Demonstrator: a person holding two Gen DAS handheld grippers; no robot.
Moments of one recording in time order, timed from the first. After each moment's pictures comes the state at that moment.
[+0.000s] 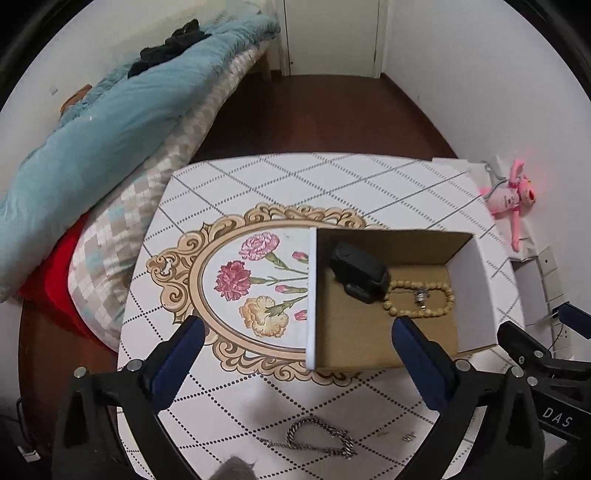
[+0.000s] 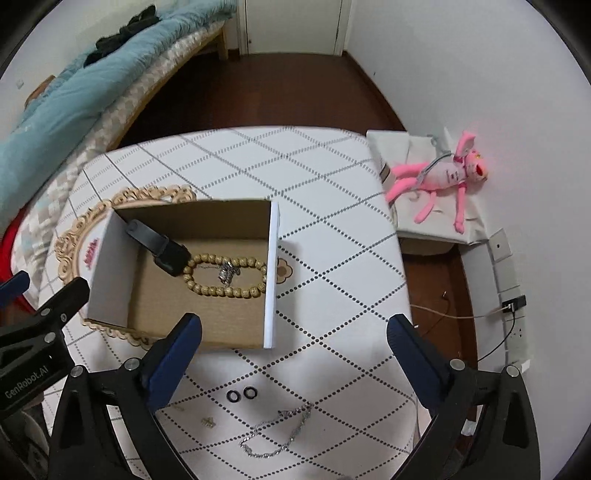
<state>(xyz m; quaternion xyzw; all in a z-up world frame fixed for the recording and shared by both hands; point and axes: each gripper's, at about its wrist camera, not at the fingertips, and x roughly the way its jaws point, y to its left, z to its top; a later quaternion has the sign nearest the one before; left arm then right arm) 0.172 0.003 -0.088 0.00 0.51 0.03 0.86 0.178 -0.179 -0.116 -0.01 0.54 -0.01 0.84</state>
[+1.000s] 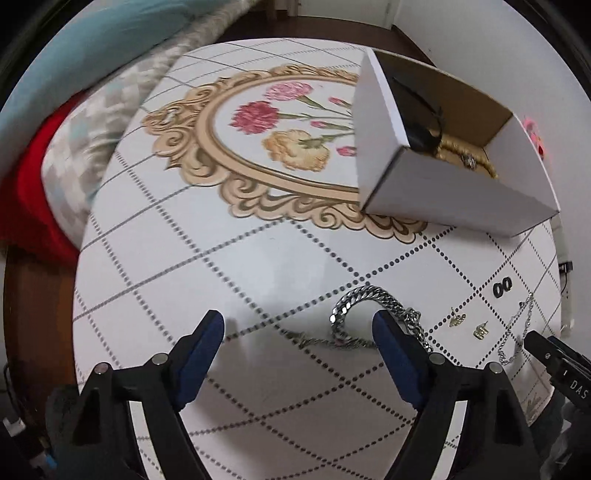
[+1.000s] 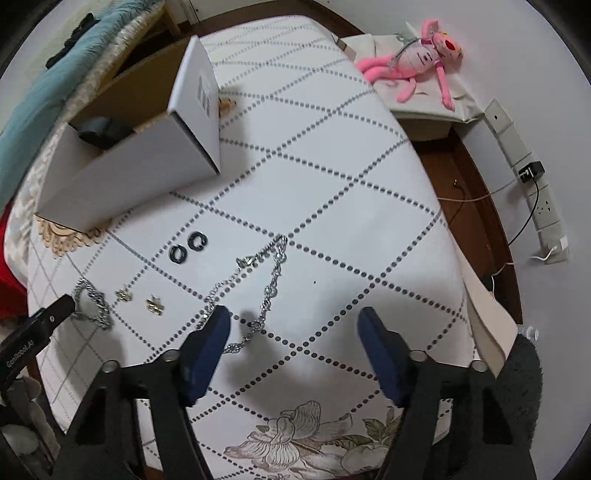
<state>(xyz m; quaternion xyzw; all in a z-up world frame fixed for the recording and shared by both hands) 0.109 0.040 -0.192 -0.04 0.60 0.02 0.80 0.072 -0.217 -0.220 0.10 0.63 -0.05 0.77</state>
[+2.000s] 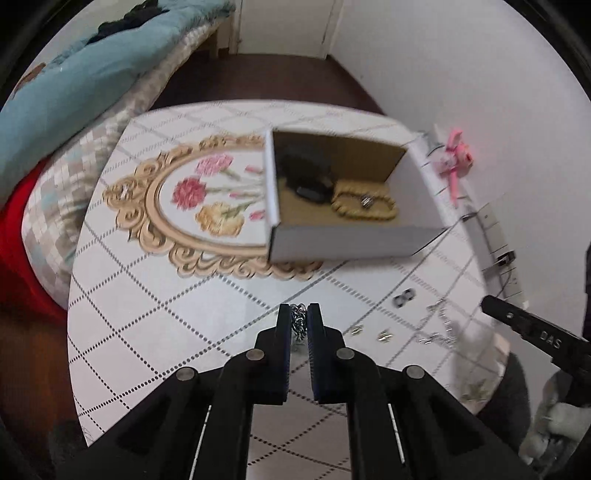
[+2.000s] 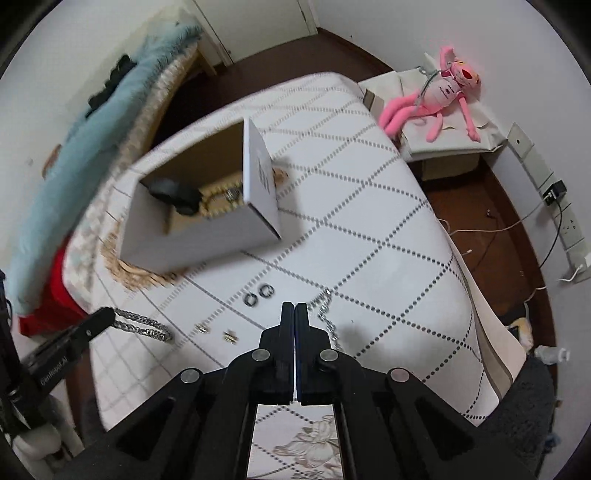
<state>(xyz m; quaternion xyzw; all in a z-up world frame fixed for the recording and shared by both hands) 0.093 0.009 -0.107 -0.06 0.53 -0.10 0.84 0.067 -0.230 -0.149 0.18 0.55 0.03 0.82</state>
